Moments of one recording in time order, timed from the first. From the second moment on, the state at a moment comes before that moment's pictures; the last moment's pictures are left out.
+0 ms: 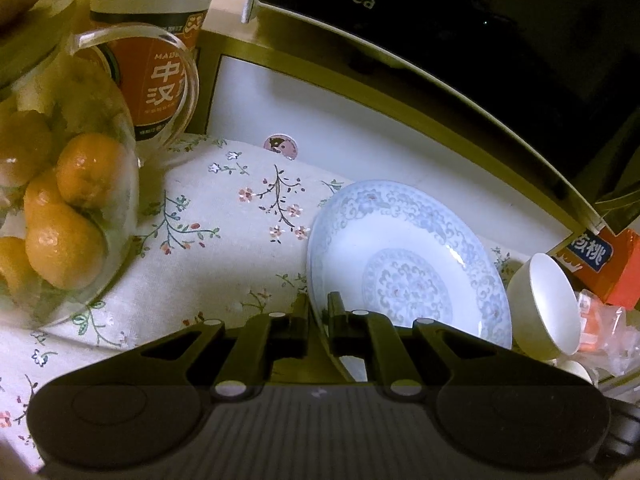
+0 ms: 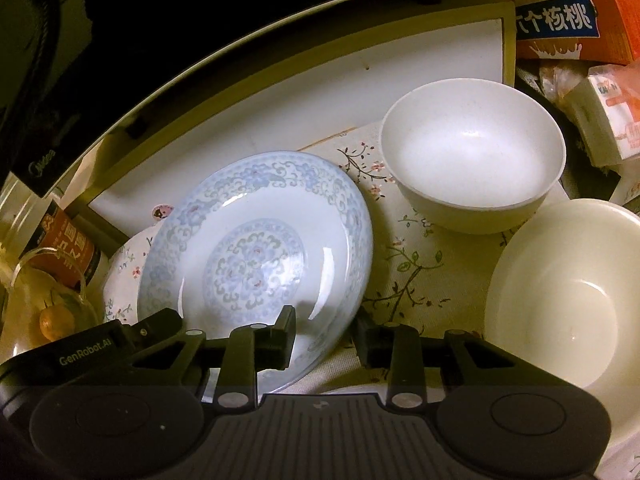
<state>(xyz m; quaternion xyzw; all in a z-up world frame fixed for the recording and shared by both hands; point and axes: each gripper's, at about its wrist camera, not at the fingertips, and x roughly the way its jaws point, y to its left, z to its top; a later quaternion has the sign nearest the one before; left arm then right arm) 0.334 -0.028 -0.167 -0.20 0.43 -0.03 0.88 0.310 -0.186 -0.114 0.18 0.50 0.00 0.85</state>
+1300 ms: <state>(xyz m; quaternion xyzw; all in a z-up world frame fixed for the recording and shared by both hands) 0.220 -0.017 -0.068 -0.20 0.39 -0.02 0.90 0.252 -0.204 -0.056 0.20 0.47 0.05 0.86</state>
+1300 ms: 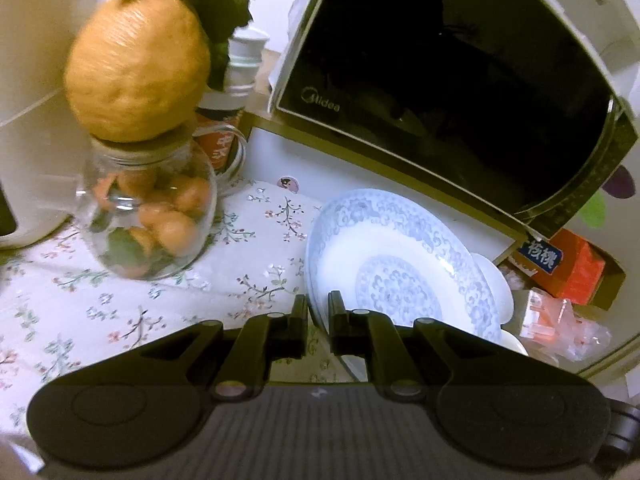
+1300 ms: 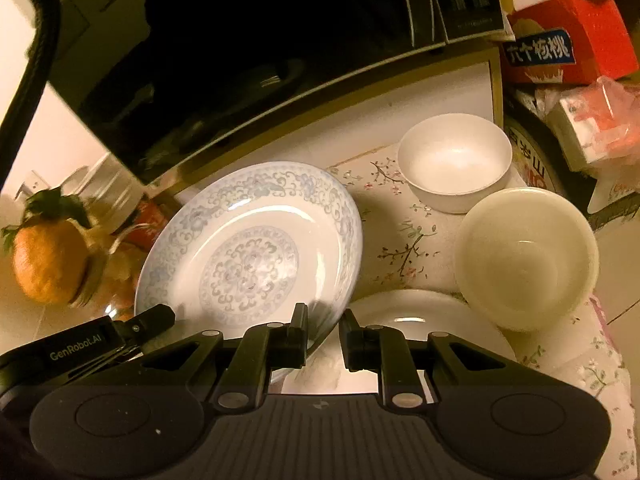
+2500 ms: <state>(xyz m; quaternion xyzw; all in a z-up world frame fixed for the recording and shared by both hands) 0.005 0.073 -0.036 -0.24 0.32 0.08 0.91 0.119 -0.126 -0.020 0.10 0.44 0.22 0.87</state>
